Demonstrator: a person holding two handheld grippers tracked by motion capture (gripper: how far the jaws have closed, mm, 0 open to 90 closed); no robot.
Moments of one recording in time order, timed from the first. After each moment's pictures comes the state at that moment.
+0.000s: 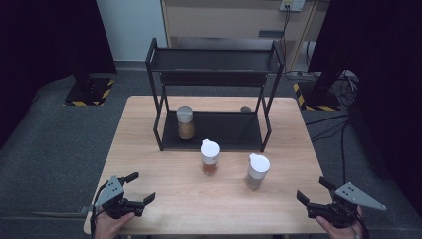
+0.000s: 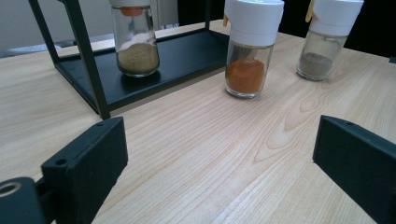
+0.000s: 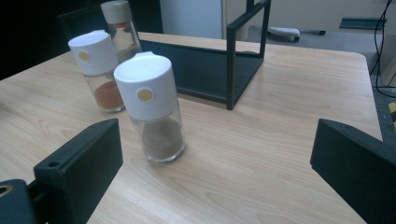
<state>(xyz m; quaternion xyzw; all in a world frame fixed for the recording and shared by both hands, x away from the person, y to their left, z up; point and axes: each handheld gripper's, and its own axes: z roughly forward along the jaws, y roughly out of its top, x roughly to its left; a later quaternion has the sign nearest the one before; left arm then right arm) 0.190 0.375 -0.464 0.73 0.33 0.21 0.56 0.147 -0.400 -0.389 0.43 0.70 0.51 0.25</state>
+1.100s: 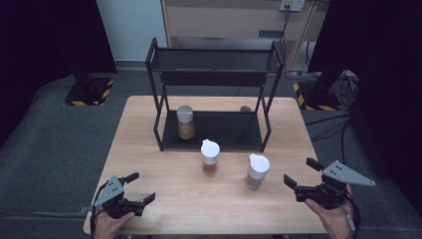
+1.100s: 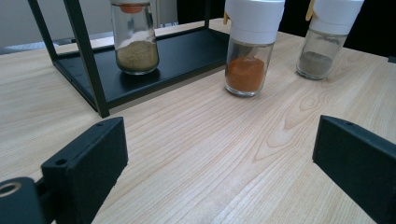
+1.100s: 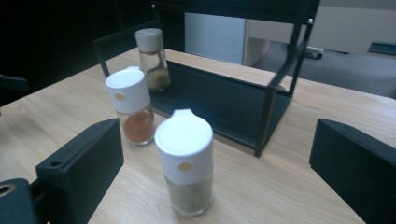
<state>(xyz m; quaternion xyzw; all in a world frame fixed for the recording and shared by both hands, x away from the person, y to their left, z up) 0.192 0.377 -0.465 0.73 0.33 0.21 0.56 0.182 -0.367 -0.338 0.39 0.72 0.52 0.24</state>
